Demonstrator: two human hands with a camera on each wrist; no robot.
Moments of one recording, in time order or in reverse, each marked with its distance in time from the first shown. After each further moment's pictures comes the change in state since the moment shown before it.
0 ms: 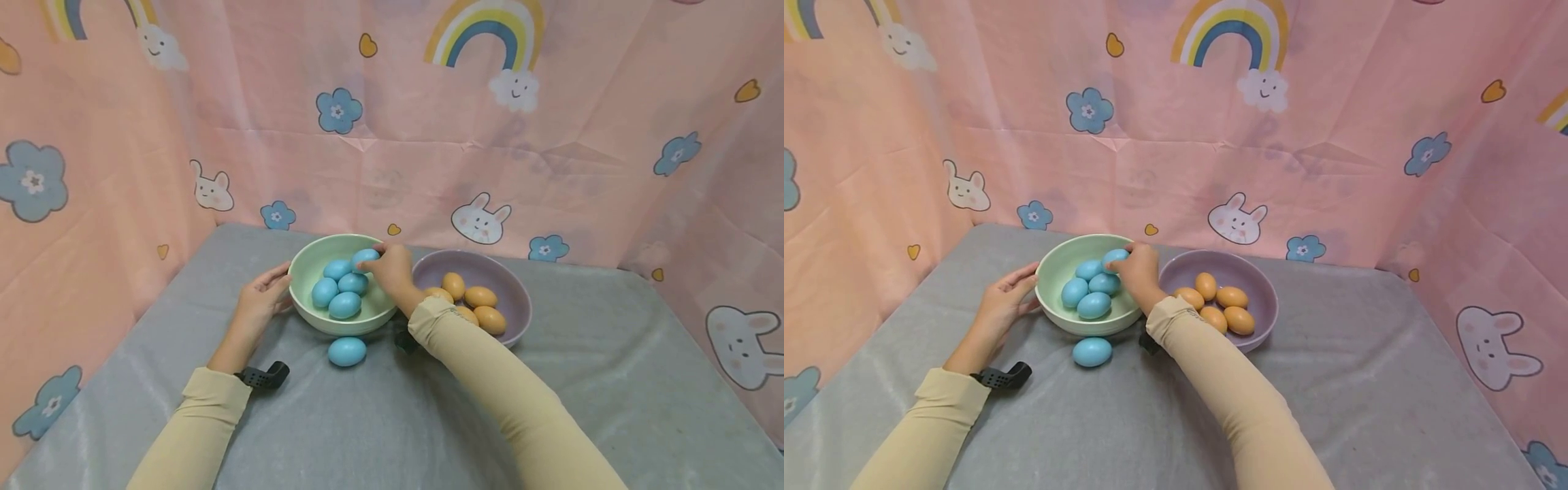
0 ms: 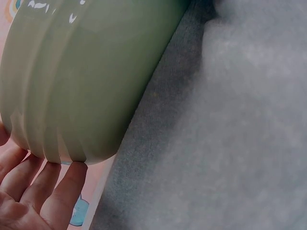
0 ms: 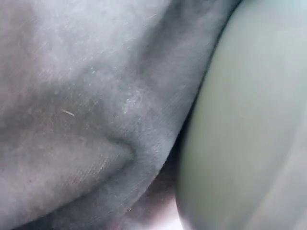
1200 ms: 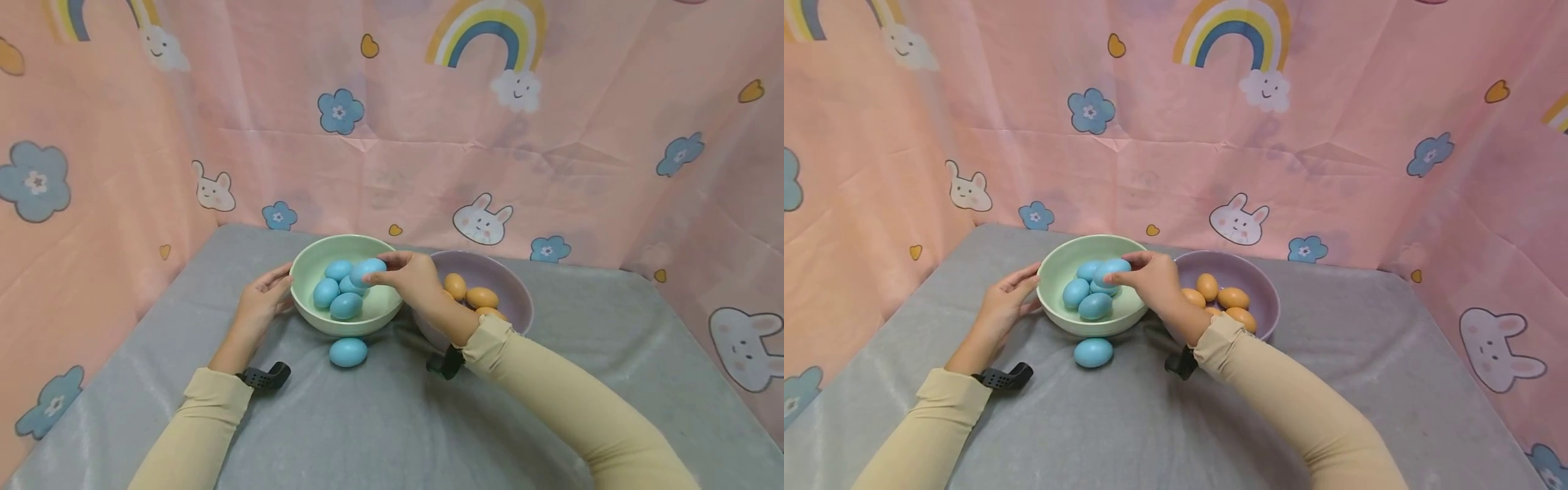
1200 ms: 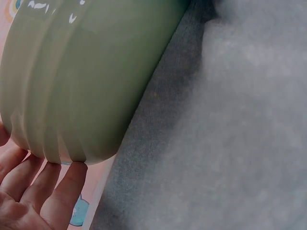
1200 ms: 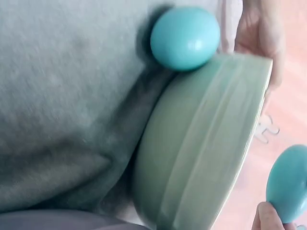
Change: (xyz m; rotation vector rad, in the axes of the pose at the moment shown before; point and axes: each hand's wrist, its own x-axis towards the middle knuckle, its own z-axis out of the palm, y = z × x) left_hand 0.000 0.001 -0.001 0.003 -0.003 -0.010; right_hand -0.048 -0.011 -0.050 0.215 -0.163 0.097
